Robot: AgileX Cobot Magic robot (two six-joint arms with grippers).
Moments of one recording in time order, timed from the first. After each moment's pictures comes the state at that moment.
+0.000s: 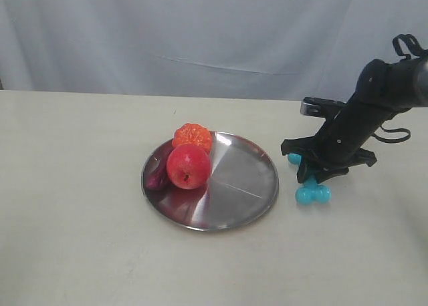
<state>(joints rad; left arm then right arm) 0.07 0.00 0.00 -0.03 0.35 0.02 -0.27 2.10 -1.41 0.30 0.78 -0.15</state>
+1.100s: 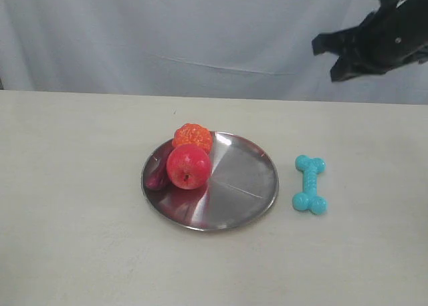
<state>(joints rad) 0.07 0.00 0.00 -0.03 0.35 0.02 -0.27 1.63 -1.45 0.24 0.81 -0.15</state>
